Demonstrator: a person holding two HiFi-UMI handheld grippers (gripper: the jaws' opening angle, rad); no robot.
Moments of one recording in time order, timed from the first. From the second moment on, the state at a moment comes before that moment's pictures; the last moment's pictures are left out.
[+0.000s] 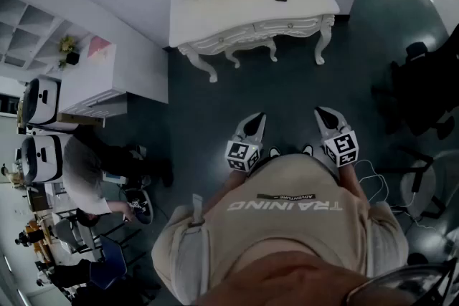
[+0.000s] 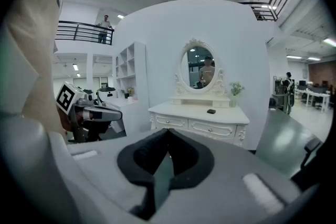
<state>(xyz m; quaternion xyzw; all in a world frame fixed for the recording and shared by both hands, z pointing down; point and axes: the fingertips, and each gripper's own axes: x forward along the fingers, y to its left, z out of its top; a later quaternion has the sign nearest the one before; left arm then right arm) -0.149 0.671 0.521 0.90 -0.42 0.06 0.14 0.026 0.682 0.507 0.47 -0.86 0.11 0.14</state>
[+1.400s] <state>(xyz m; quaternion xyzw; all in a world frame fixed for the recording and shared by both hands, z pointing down) -0.060 0.403 0.522 0.87 -0.47 0.07 0.16 0.098 0.413 0.585 0.37 -0.90 0.16 0.13</state>
